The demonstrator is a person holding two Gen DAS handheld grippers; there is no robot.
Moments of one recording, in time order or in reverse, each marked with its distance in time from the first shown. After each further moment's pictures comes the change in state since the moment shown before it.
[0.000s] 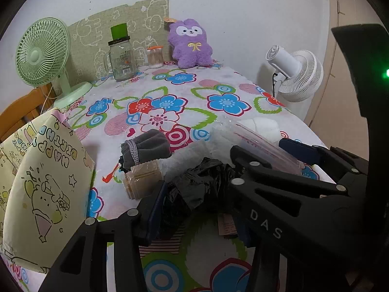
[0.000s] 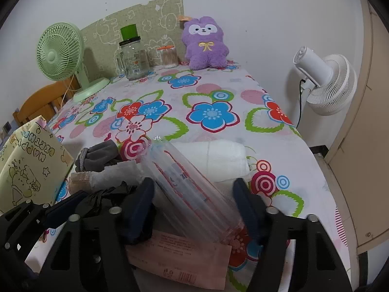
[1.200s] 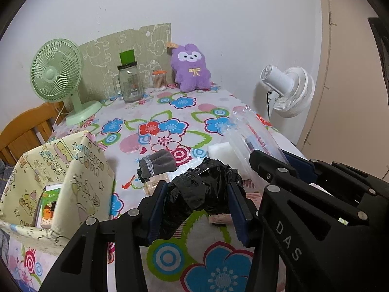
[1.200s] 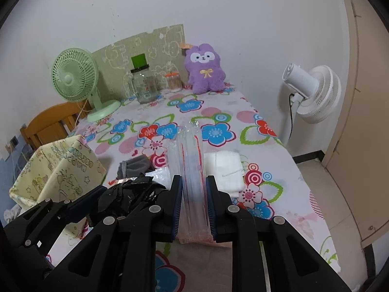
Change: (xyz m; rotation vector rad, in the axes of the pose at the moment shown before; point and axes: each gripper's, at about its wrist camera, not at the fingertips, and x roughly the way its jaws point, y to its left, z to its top) left arm -0.060 -0.006 0.000 0.005 -0.107 0.013; right arm -0.082 0.018 -0.006 0.046 -0.108 0.005
